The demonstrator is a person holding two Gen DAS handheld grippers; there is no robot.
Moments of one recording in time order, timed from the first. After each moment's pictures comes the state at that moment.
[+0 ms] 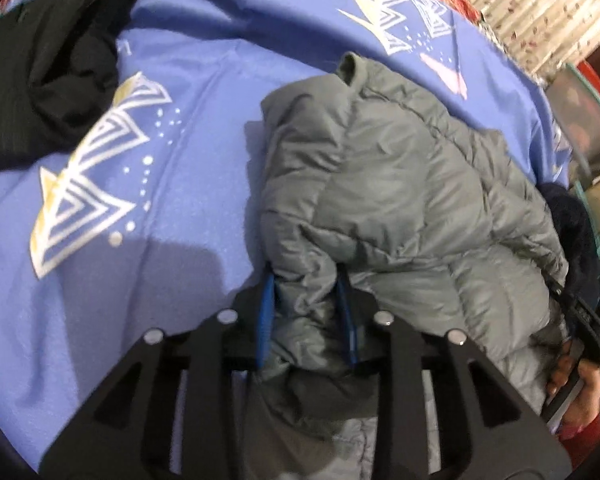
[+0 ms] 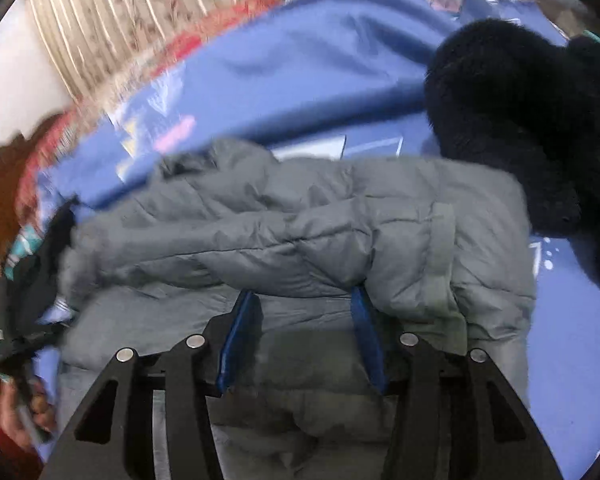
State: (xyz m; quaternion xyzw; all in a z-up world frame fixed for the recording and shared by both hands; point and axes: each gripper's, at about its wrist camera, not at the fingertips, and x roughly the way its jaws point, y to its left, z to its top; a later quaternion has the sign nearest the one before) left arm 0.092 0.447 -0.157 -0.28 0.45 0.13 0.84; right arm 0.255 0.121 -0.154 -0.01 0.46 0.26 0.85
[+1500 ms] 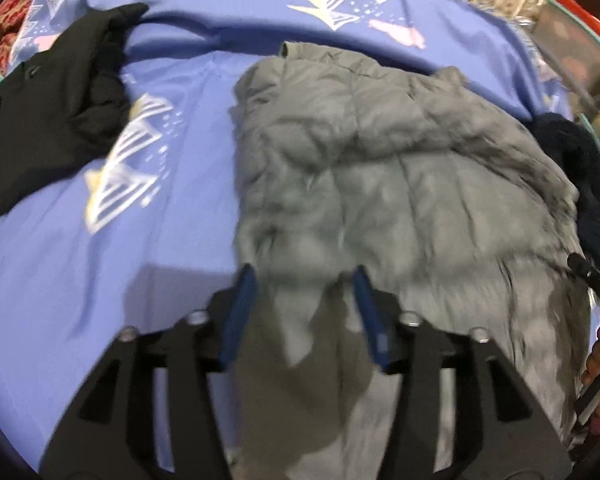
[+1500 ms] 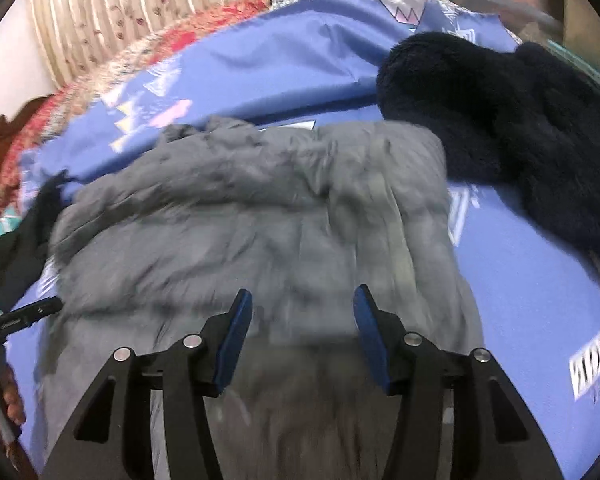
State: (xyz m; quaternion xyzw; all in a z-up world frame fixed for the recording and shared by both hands) left arm 0.035 0.396 -0.118 -0.19 0.49 0.12 0.84; right arm 0.152 0.053 -0.120 0.01 0.45 0.24 0.86
